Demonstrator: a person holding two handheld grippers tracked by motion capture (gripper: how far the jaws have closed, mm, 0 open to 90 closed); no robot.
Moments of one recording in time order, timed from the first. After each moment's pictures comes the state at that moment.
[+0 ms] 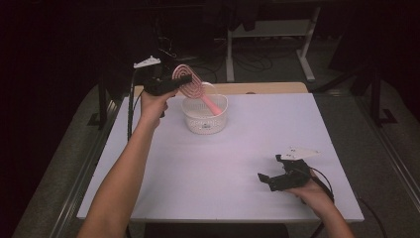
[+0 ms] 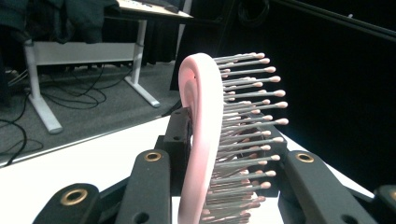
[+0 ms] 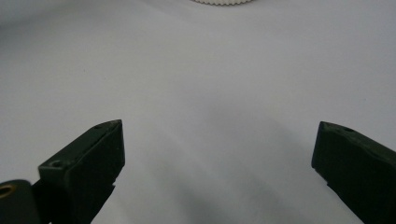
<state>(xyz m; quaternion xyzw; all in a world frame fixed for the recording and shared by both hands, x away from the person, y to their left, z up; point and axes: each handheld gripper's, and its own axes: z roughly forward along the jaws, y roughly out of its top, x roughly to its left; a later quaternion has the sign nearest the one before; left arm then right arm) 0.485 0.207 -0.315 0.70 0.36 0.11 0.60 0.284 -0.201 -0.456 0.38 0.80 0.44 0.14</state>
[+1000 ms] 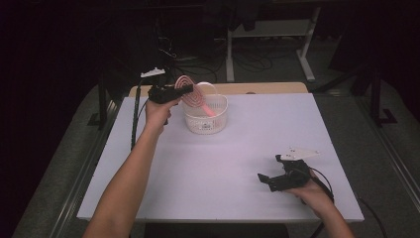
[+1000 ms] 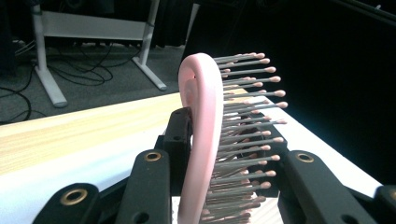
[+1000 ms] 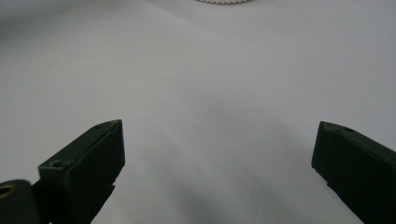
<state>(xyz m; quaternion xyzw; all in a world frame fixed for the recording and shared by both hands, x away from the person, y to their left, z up) 0.496 0.207 -0.354 0.70 0.40 0.10 0.58 0.284 -0.201 -0.457 0.38 0.80 0.44 0.14</state>
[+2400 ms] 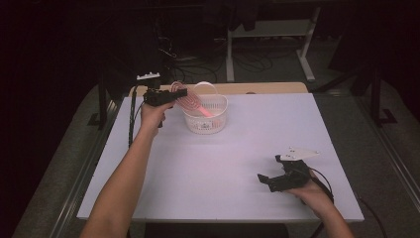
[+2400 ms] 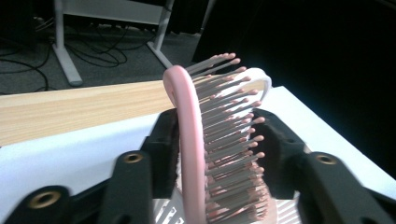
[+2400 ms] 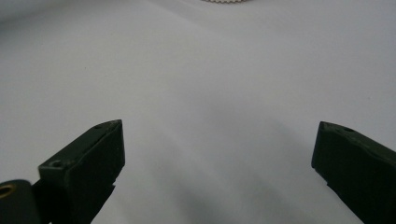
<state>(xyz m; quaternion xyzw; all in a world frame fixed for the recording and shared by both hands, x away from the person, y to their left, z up) 0.504 0.228 -0.371 0.70 0.44 0.09 0.56 0.284 -0.200 -0.457 0.38 0.81 0.44 0.14</state>
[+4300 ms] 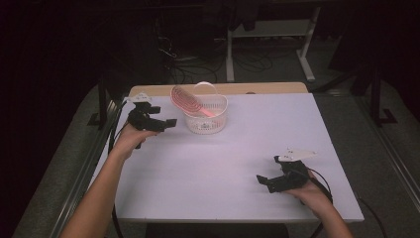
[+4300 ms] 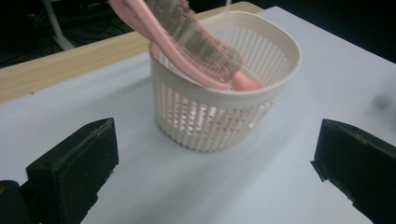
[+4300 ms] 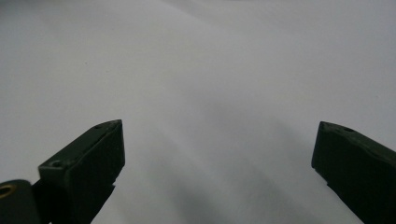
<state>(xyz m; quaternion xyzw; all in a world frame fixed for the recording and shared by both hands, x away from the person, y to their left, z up) 0.427 0.259 -0.381 0.80 0.35 0.12 0.48 0.283 -0.197 -0.459 0.37 0.81 0.43 0.13</state>
